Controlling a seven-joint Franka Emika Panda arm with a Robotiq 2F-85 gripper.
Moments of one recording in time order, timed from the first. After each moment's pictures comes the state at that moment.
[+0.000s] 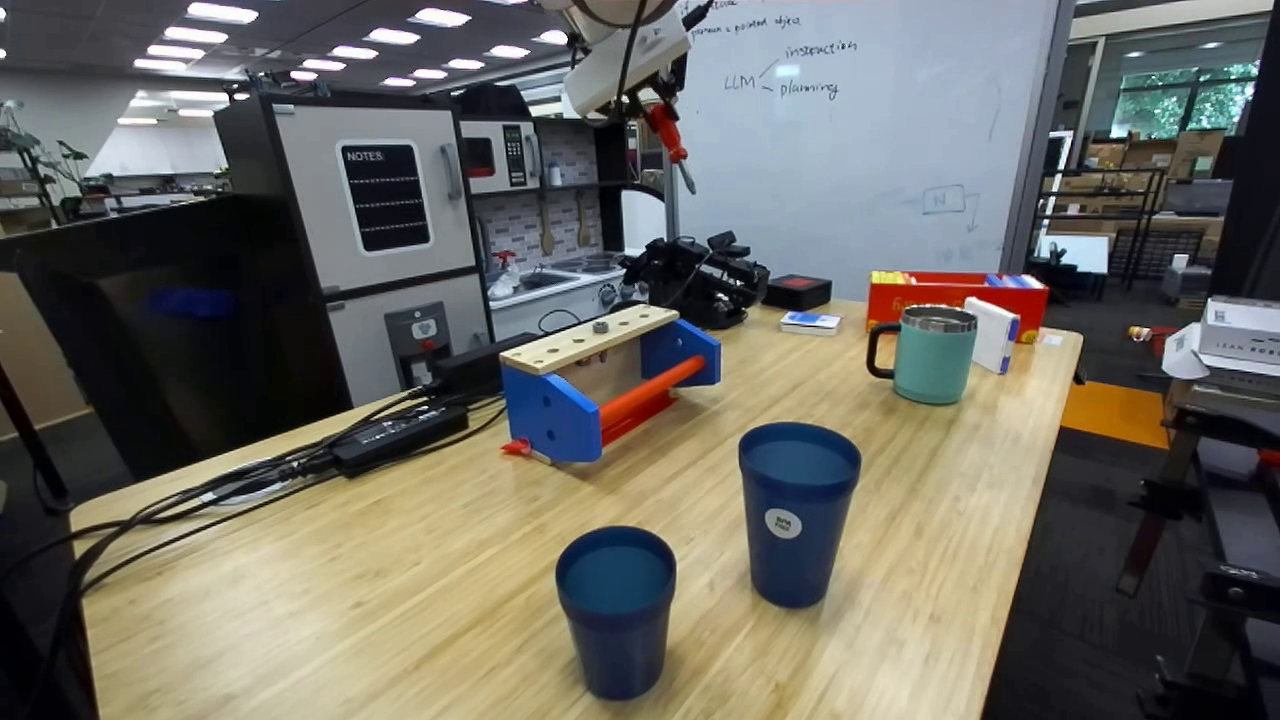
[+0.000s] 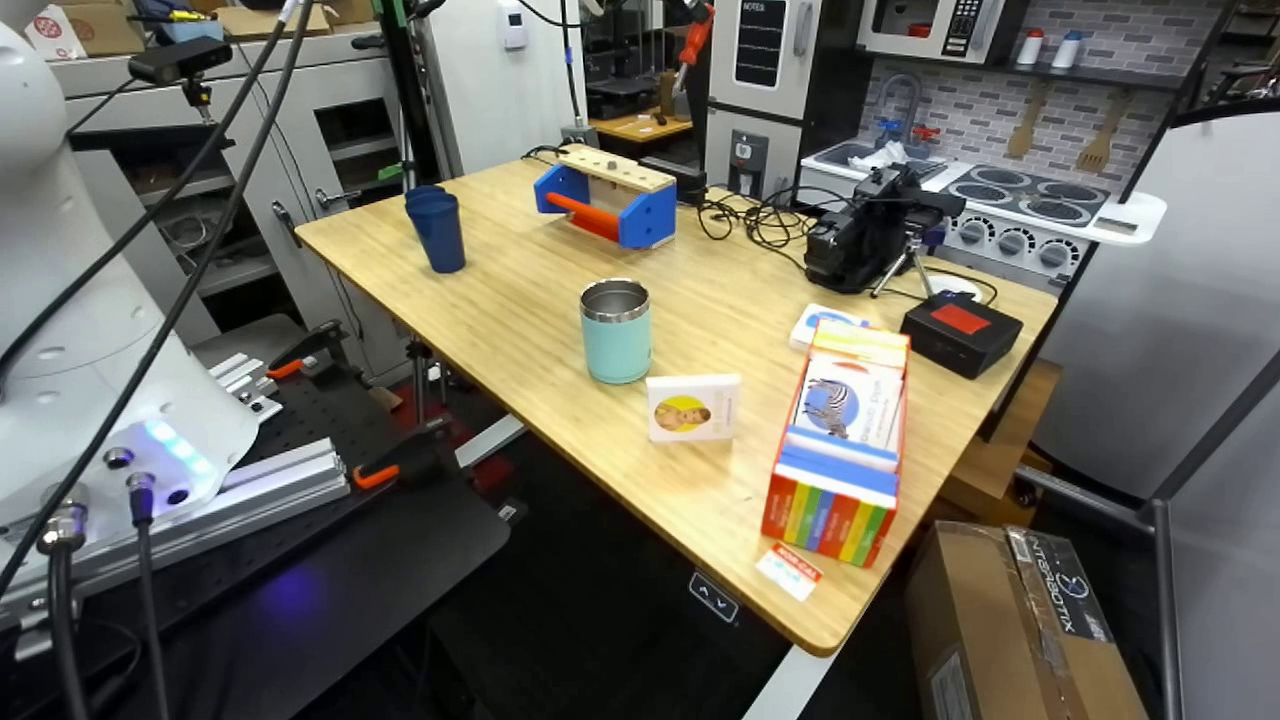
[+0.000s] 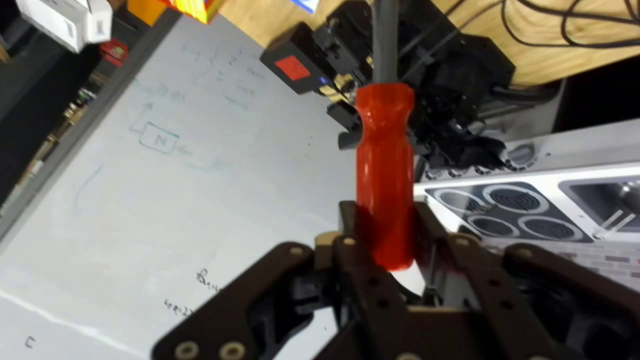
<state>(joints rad) 0.30 0.85 -0.12 -0.96 -0.91 1.71 1.22</state>
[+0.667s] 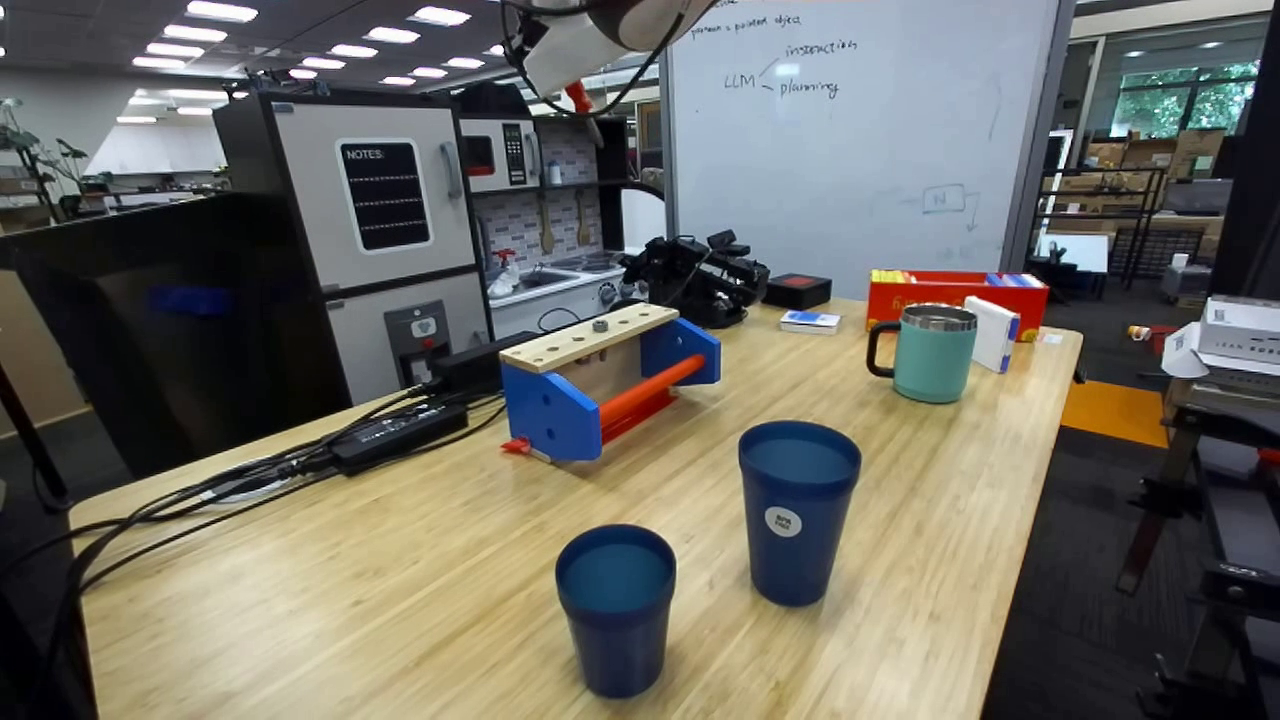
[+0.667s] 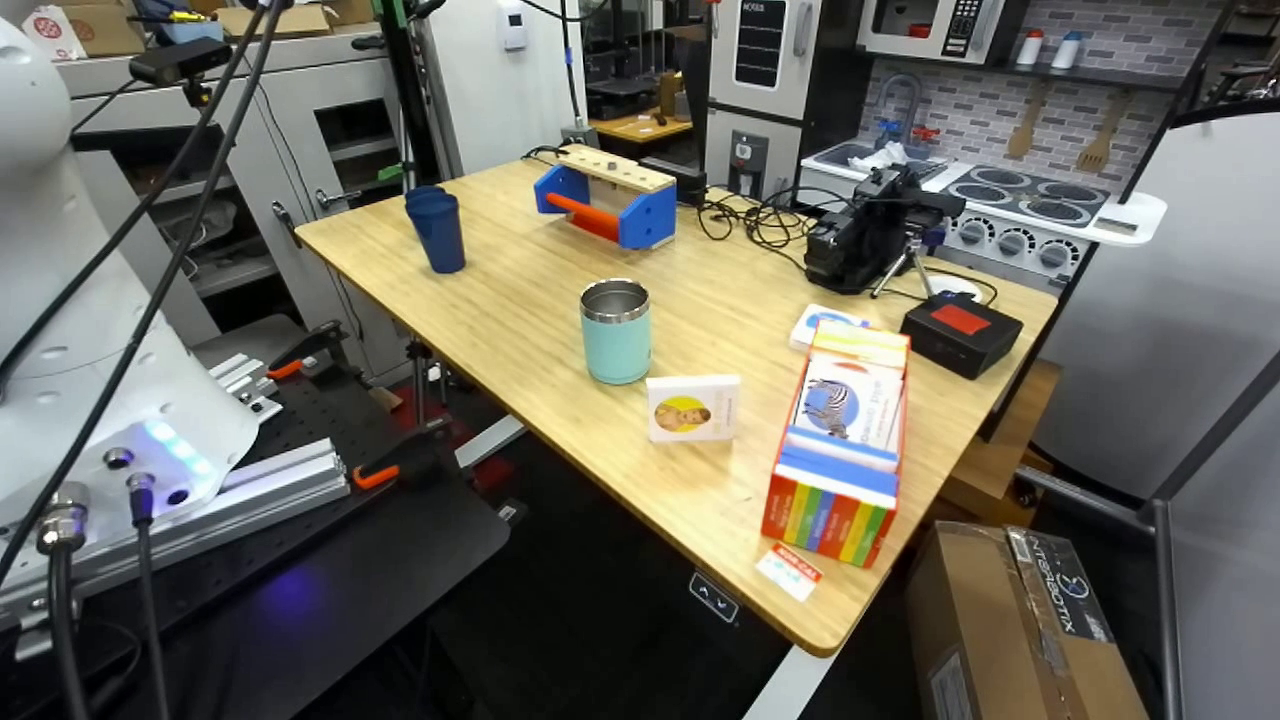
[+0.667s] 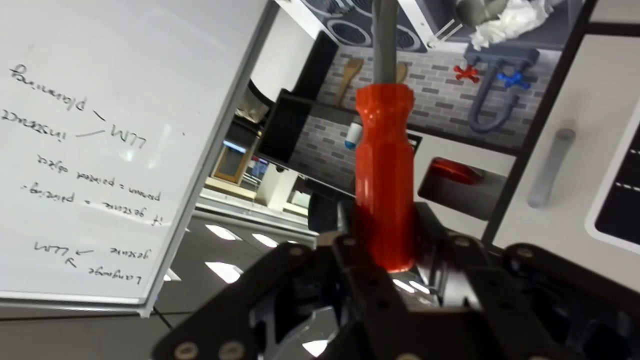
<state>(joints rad) 0.33 0.83 -0.16 -1.01 -1.27 2.19 1.24</state>
